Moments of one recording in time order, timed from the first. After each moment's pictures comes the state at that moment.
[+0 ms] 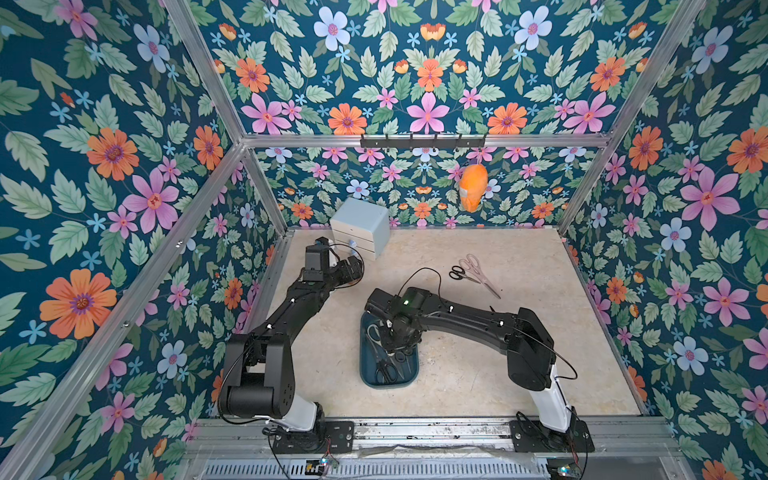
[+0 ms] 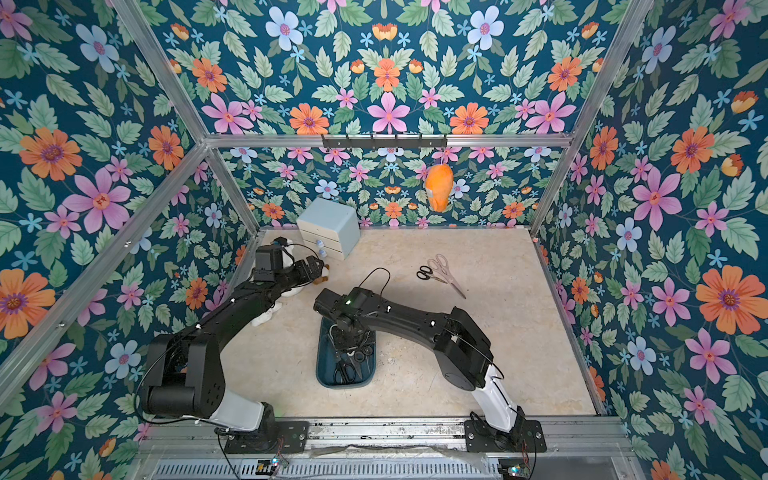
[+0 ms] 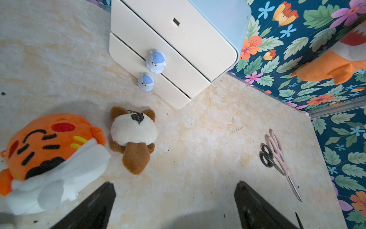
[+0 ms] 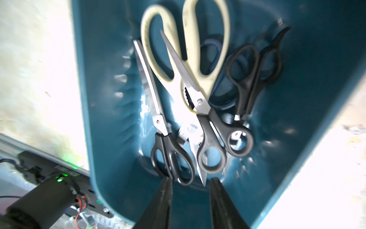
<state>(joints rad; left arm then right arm) -0.10 1.51 0.97 -0.08 0.22 -0.44 1.11 2.08 1.81 -1.08 -0.05 0.79</state>
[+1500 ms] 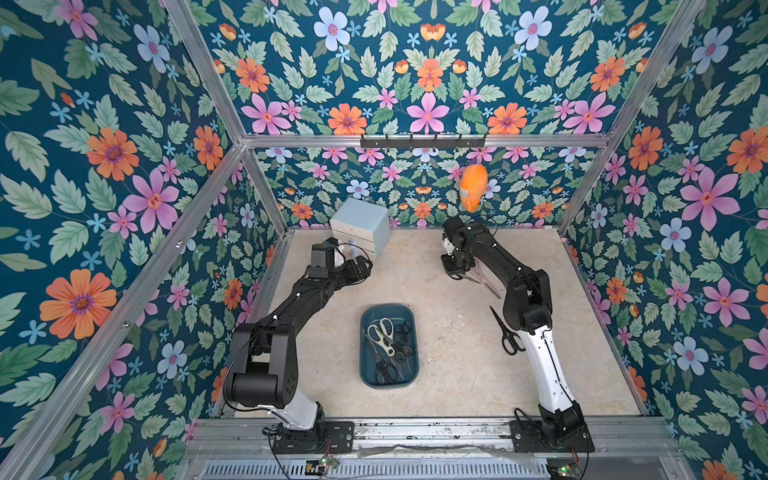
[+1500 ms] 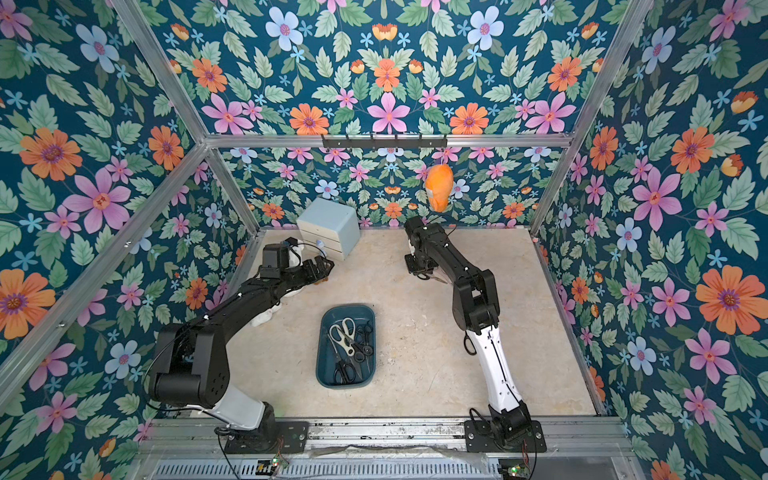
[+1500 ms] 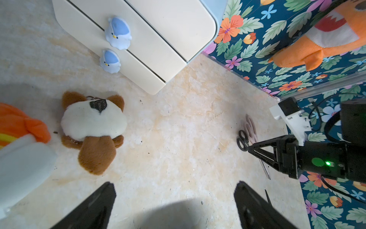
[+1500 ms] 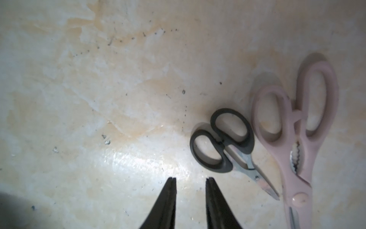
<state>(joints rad) -0.13 1.57 1.00 -0.08 0.35 -0.50 0.45 2.49 2.34 -1.17 0.03 0.11</state>
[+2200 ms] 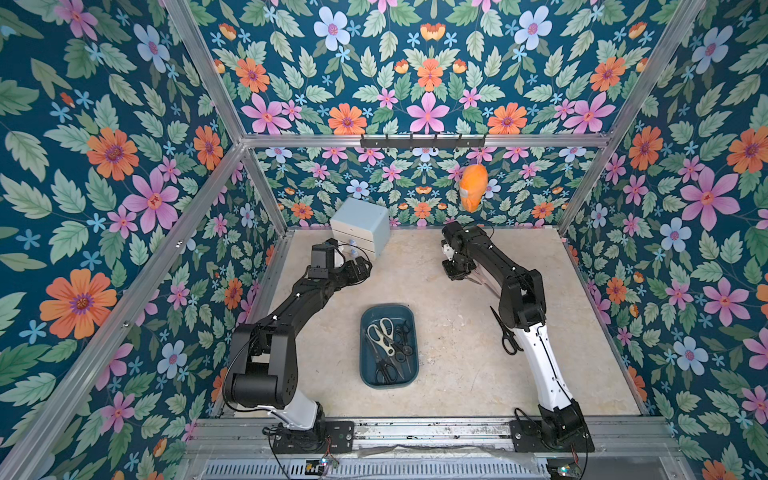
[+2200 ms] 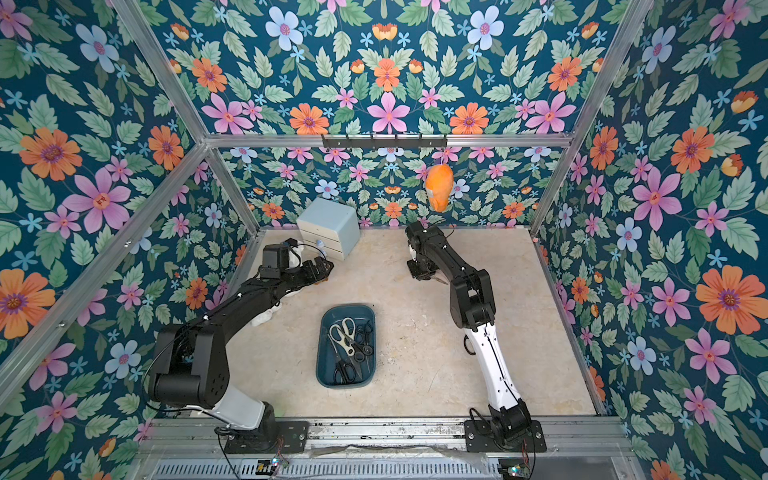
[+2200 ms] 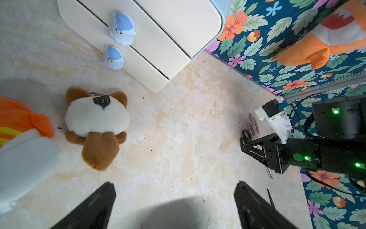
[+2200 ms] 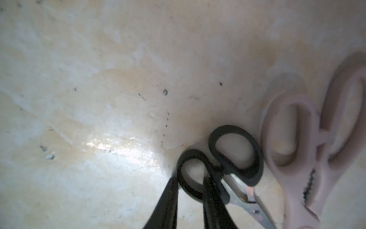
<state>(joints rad) -0.13 1.57 1.00 -0.09 0.35 -0.49 0.43 2.57 2.36 -1.19 0.05 0.03</state>
